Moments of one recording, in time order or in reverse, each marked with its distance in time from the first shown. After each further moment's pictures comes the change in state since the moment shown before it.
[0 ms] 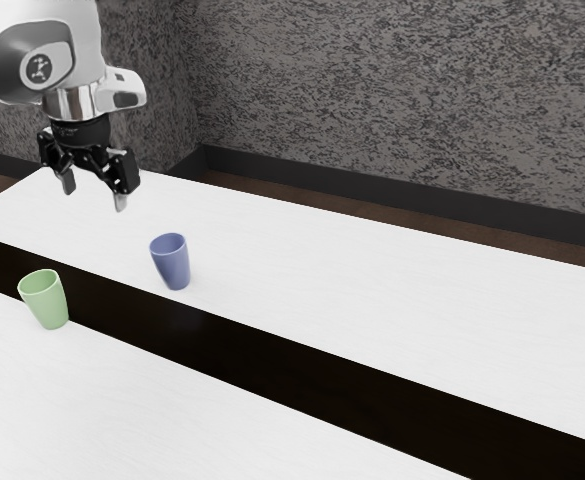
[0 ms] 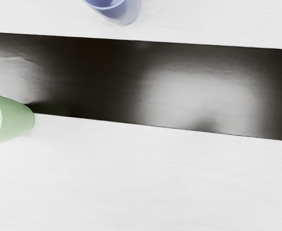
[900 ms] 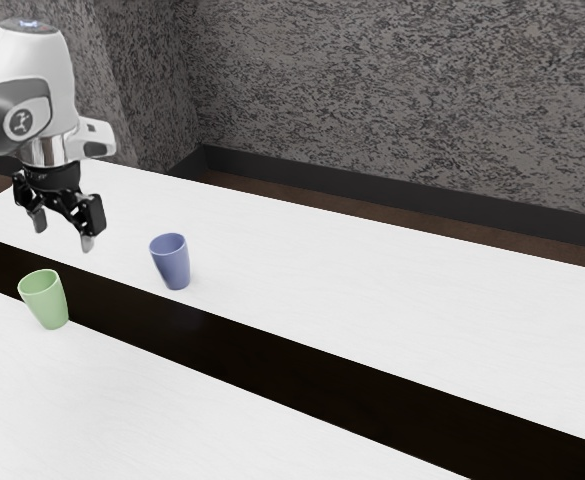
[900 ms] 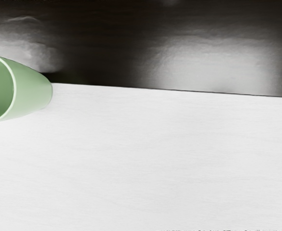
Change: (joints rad) arm 0.060 -0.039 0.061 -0.198 0.043 0.120 0.123
